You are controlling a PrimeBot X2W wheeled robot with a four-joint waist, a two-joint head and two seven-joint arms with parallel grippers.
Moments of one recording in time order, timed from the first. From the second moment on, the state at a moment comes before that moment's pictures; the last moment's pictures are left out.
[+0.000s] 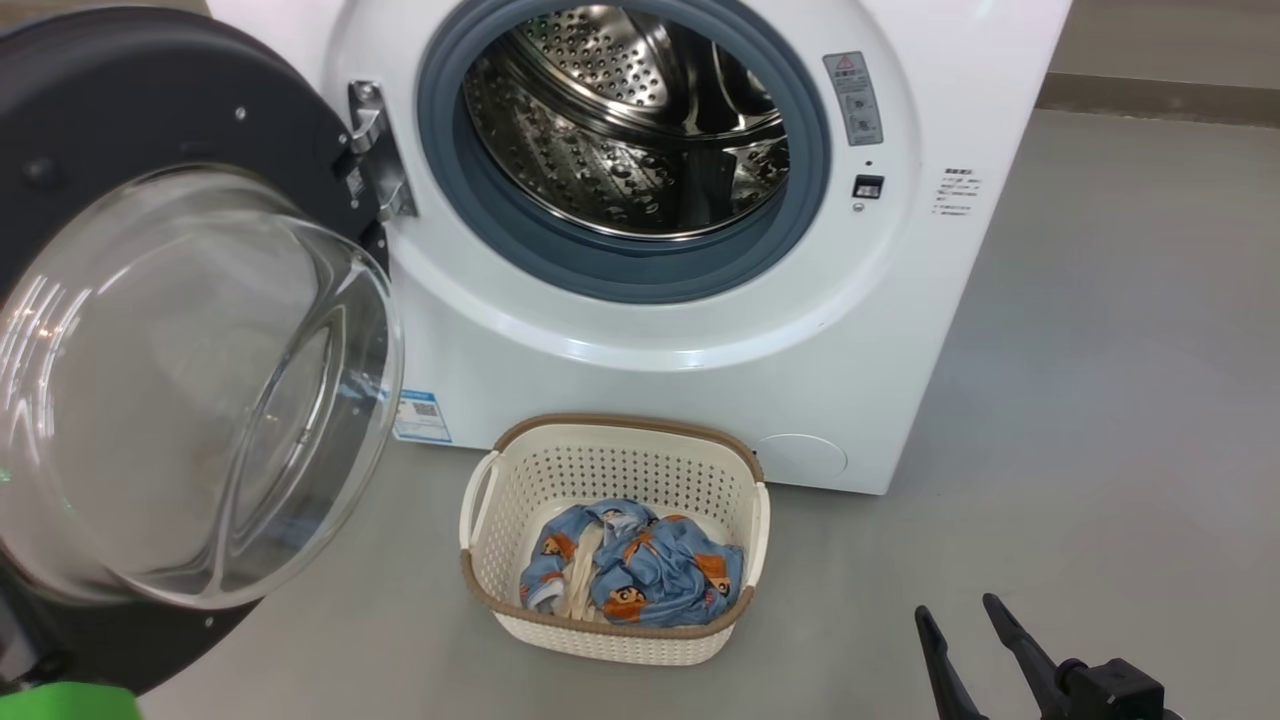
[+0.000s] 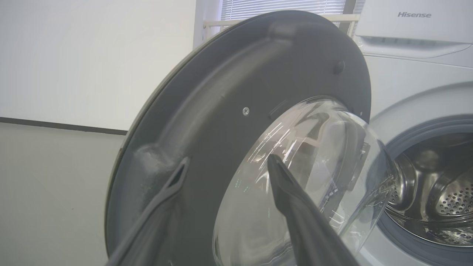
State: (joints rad) left arm 0.02 0.14 0.25 -0.02 -0.39 0.24 -0.25; right arm 0.08 -0.05 0.03 0.22 0.18 0.12 -0.25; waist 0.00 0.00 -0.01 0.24
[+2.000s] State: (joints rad) left arm 0.30 0.05 0.11 0.02 -0.24 -0.03 -0.25; right arm 0.08 -0.06 0.01 0.16 0.15 0.12 -0.25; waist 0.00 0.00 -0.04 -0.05
